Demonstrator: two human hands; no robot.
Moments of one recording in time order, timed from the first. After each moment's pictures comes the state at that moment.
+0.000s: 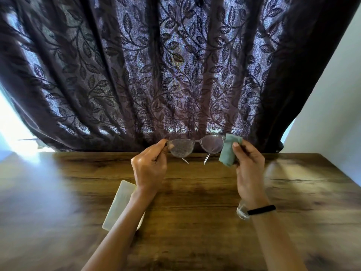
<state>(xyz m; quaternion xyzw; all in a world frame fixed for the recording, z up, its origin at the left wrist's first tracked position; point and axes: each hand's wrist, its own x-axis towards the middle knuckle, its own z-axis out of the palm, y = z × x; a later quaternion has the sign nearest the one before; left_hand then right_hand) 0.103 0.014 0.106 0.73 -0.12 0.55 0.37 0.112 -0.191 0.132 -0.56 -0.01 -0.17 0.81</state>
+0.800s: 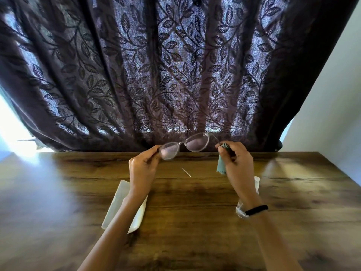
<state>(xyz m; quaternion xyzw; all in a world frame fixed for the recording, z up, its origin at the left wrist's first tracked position) 0.117 0.036 0.076 0.77 -0.04 0.45 0.45 0.112 -0.188 0.126 -0.81 -0.10 -0.28 0.51</state>
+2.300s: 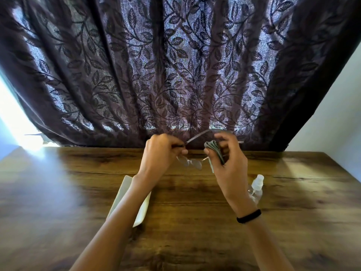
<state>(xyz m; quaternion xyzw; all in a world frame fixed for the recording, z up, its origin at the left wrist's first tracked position) 0.101 0.011 0.146 0.91 -0.06 0.30 0.29 0.084 -0.160 0.132 -0.79 -0.18 -0.34 0.48</state>
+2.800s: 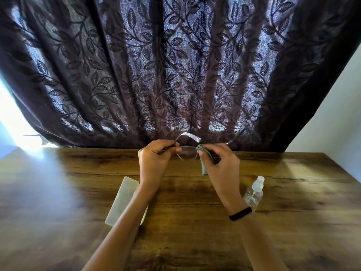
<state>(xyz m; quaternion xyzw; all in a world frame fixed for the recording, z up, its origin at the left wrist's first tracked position) 0.103 0.013 0.109 0.74 -0.06 0.40 0.54 0.096 -0.147 0.124 -0.81 -0.14 -0.31 0.47</state>
